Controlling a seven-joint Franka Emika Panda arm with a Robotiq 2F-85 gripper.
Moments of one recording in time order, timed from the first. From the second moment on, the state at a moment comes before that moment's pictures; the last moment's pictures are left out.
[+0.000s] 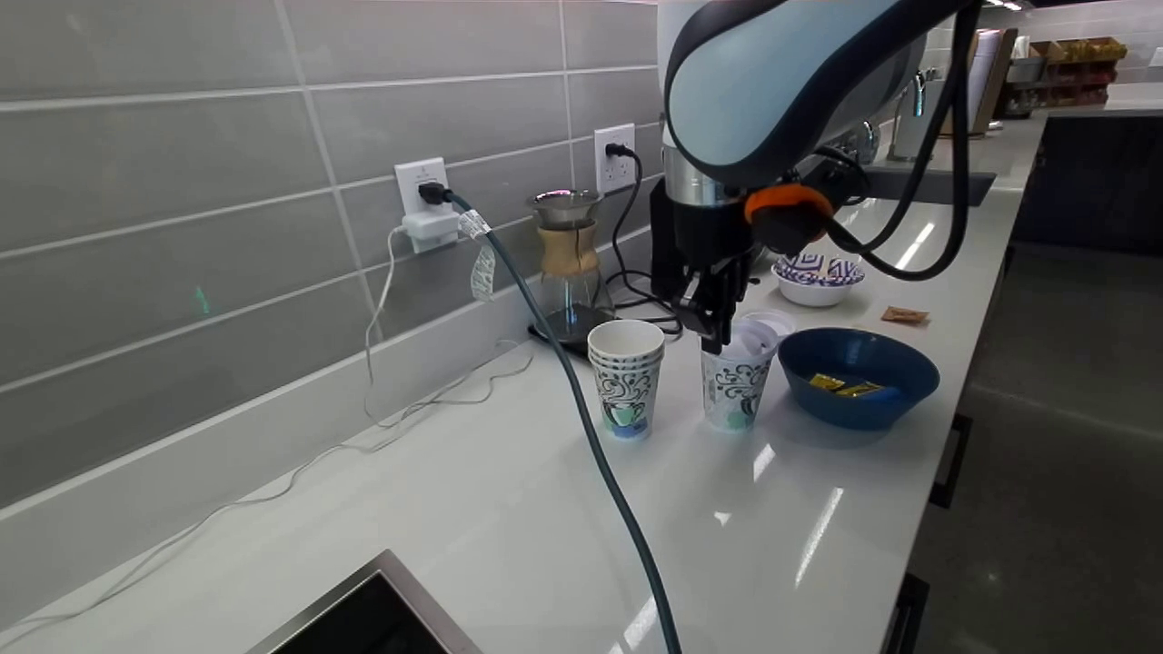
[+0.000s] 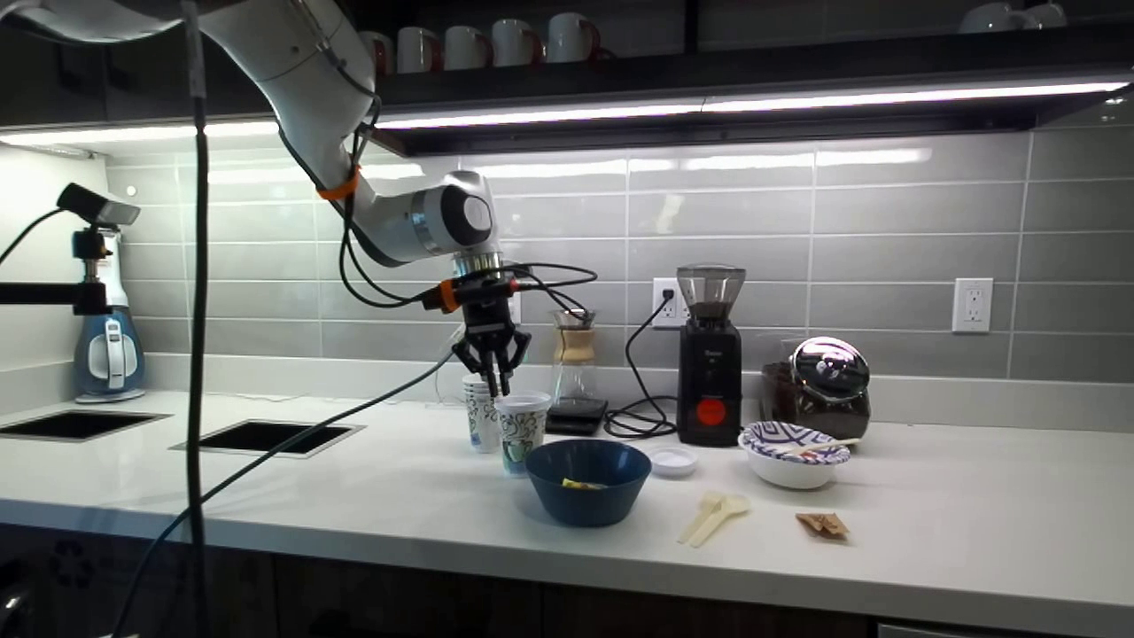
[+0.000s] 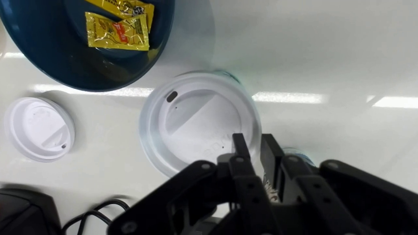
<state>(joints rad) 0.28 0.27 0.27 -1.90 -0.31 2.21 -0.13</state>
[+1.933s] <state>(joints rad) 0.28 0.27 0.27 -1.90 -0.20 2.21 -0.17</state>
